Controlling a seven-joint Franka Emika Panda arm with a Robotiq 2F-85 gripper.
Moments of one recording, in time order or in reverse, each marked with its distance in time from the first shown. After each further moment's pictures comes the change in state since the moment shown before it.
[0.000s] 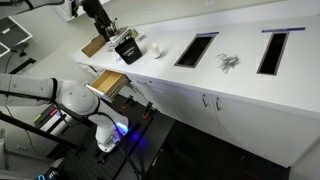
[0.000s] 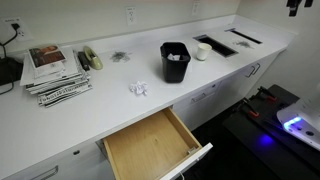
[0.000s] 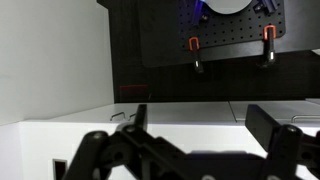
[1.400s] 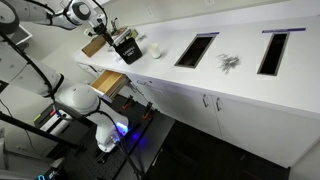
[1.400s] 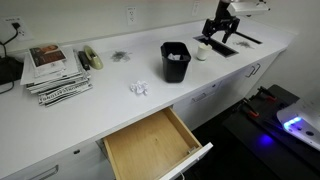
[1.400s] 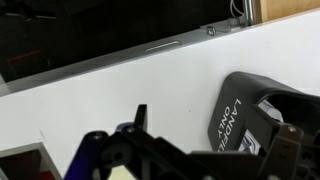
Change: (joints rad) arm 0.186 0.408 0.315 0.023 0.301 0.699 0.678
